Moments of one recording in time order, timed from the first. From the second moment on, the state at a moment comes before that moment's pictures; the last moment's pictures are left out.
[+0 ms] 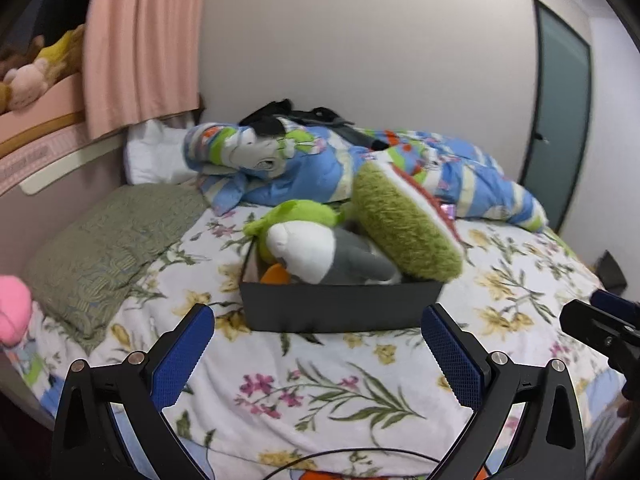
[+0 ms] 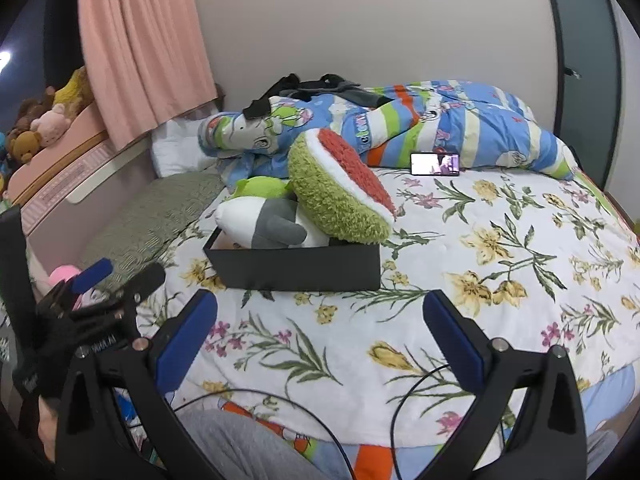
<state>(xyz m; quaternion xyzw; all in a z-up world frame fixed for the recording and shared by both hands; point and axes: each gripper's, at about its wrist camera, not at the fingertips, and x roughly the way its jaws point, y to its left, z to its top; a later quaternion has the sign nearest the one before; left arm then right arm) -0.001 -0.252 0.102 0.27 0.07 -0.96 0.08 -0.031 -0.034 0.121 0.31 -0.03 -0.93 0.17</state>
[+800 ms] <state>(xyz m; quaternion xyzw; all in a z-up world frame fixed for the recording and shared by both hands) -0.038 -0.275 0.037 0.36 0.10 -0.92 0.09 -0.060 -0.069 0.077 0.37 -0.04 -0.91 0.19</state>
